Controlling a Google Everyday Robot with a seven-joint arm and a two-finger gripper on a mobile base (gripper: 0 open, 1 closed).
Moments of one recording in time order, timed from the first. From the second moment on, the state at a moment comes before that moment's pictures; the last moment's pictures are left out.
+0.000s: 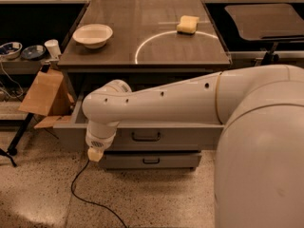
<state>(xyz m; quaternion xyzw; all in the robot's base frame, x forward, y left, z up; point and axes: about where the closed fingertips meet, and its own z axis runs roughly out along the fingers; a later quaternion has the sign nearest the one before) 0.505 0.184 0.620 -0.66 0.73 0.12 0.12</state>
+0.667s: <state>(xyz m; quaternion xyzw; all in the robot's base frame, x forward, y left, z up) 0.540 0.217 0.633 -0.66 0.73 0.11 0.13</state>
